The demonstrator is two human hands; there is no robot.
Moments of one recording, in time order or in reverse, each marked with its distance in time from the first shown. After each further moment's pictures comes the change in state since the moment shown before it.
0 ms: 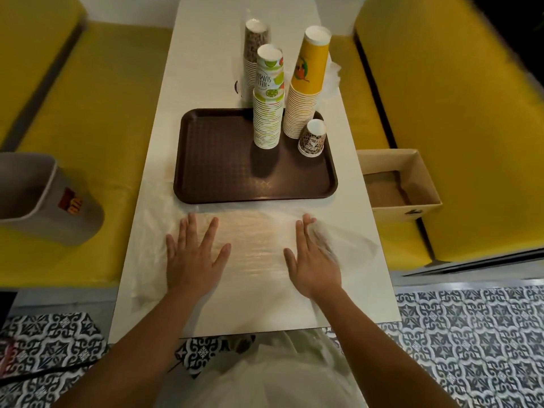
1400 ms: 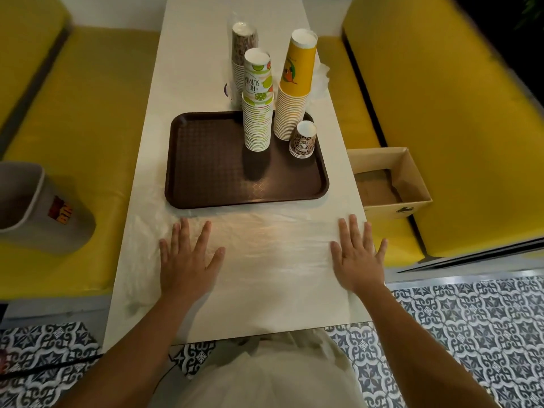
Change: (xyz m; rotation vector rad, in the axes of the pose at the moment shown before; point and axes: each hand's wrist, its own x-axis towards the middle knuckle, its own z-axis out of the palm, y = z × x) left_hand 0.003 0.000 0.004 -0.027 0.005 0.012; right_hand -0.013 0.098 -0.023 -0.010 -0.026 0.306
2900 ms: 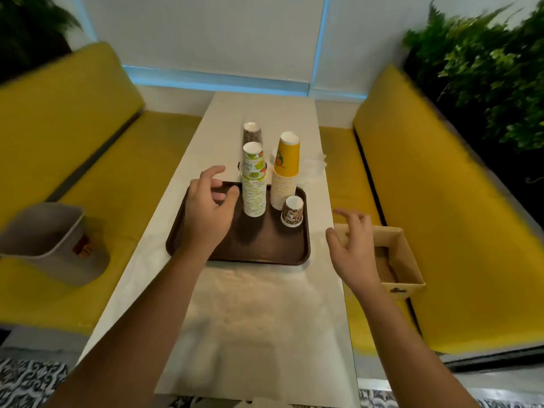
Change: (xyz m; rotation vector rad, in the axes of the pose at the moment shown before) left_hand 0.068 0.153 -0.221 -0.875 0.616 0.000; right_hand 0.045 -0.041 -0.200 0.725 0.469 -0.348
